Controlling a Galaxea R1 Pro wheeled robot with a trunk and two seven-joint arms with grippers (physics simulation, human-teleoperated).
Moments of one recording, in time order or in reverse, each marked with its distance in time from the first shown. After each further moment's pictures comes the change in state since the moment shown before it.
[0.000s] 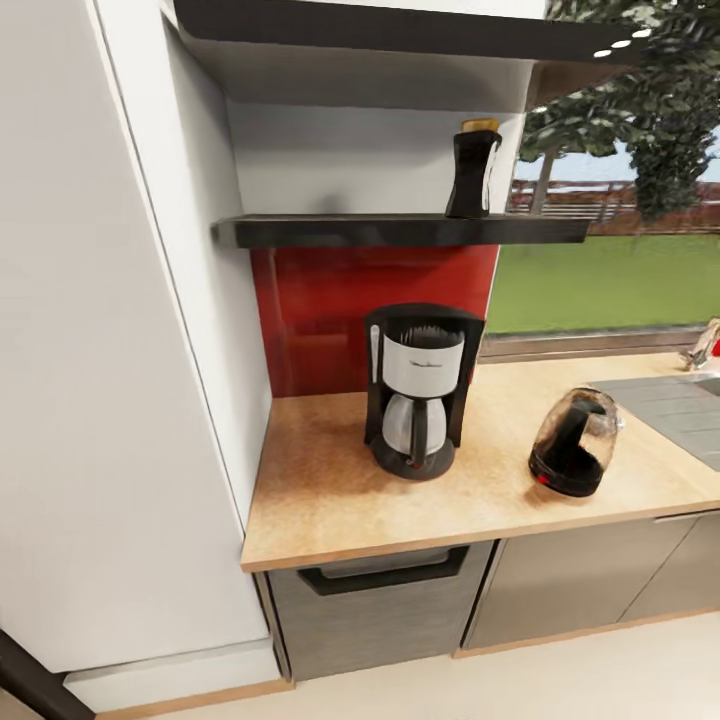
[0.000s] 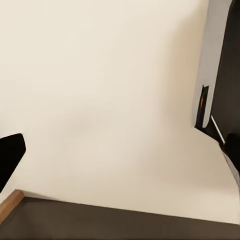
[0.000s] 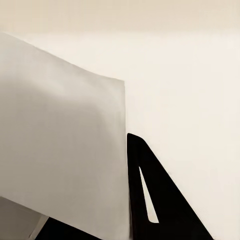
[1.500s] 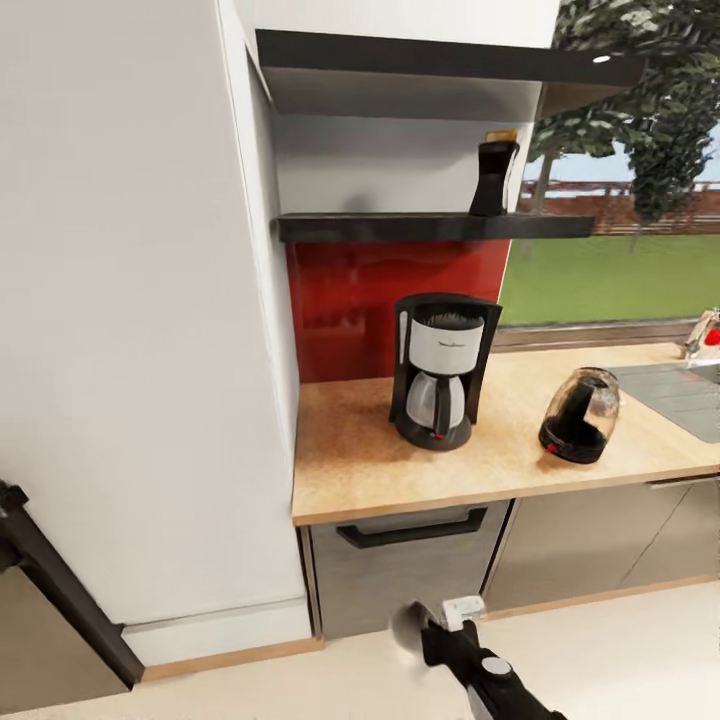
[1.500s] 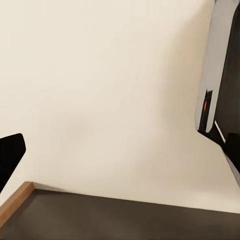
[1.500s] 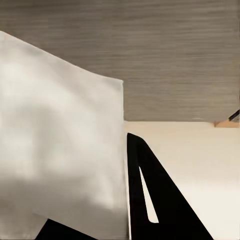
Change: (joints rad) left arm -0.009 0.005 0.003 -0.002 0.000 0.004 0.006; right arm -0.001 0.006 -0.001 -0.567 -0.003 -0.020 0.140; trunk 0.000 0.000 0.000
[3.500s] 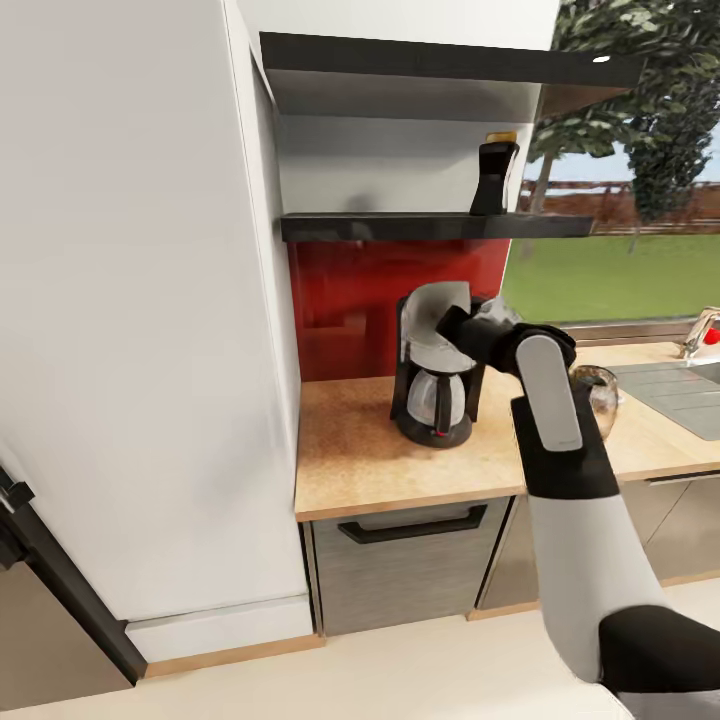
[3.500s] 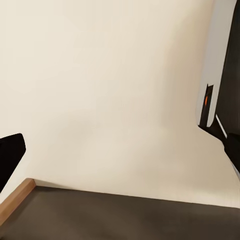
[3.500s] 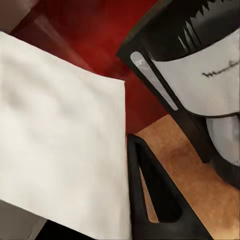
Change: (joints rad) left arm 0.008 0.001 -0.004 0.010 -0.001 -0.010 -0.001; right arm -0.642 0.045 -0.199 -0.891 -0.861 0.699 -0.761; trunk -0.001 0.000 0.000
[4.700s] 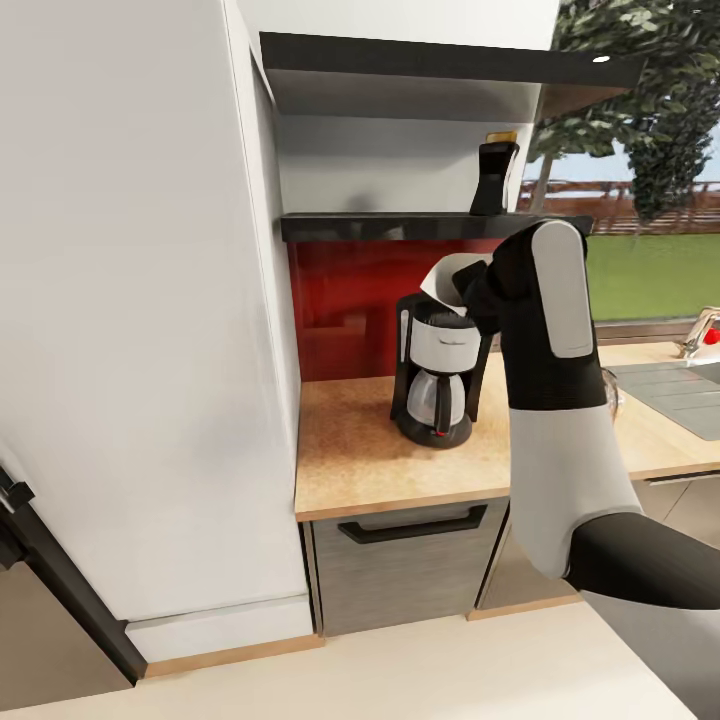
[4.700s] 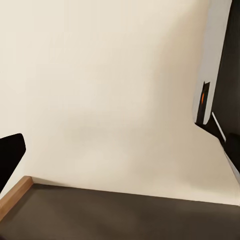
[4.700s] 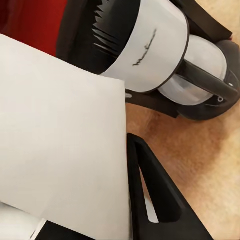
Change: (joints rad) left arm -0.001 -0.008 0.003 0.004 0.001 0.006 0.002; right arm -0.300 0.097 -0.005 0.088 -0.321 -0.421 -0.836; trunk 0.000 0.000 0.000
